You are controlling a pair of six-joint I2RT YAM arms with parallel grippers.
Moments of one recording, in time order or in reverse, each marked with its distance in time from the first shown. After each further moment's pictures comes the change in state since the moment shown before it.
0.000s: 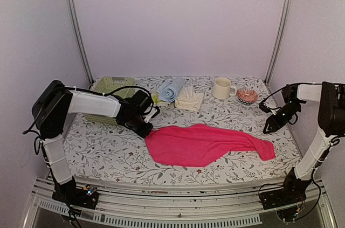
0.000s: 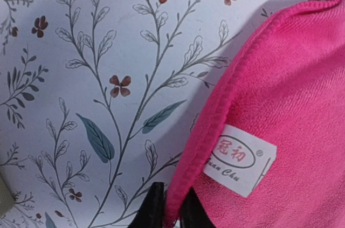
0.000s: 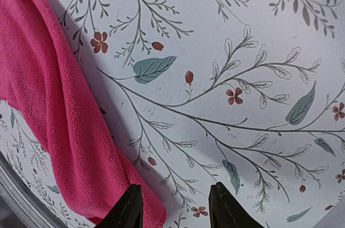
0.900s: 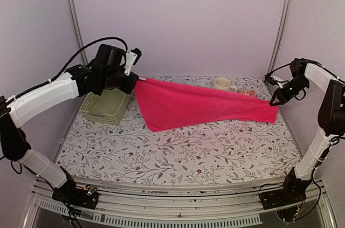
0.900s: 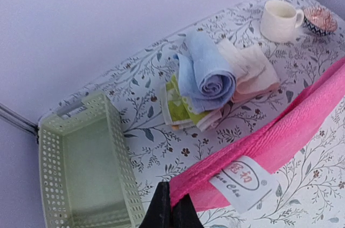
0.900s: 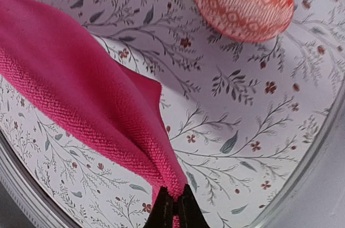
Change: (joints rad) left arm 0.032 -0.382 0.177 -0.032 -0.209 0.090; right arm -0.020 0.069 0.369 -0.250 -0.077 -0.008
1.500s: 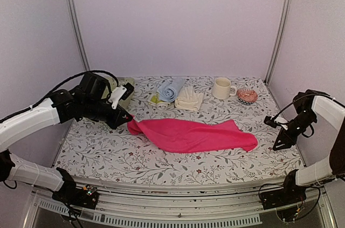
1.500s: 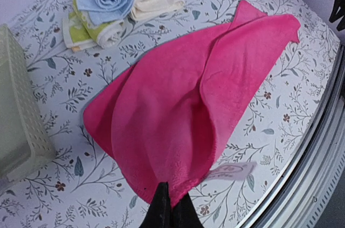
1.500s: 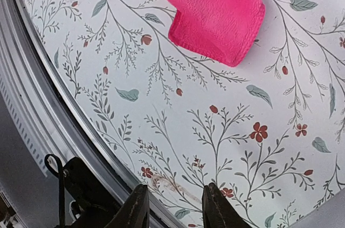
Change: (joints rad) left arm 0.000 -0.349 -0.351 -0.106 0.410 -0.085; right arm 0.001 -0.492 -0.577 -0.093 0.052 -0.319
